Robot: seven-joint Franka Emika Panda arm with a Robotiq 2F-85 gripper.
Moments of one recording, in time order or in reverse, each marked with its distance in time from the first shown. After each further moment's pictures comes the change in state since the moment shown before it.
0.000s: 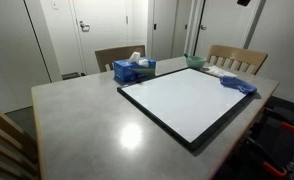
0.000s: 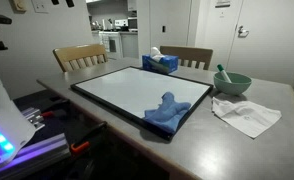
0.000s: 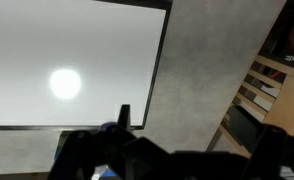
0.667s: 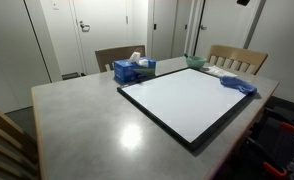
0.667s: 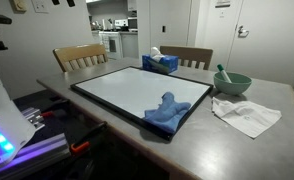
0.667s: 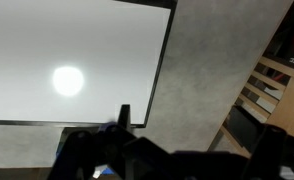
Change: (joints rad) arm 0.000 0.000 0.001 0.002 -0.027 0.001 -0.005
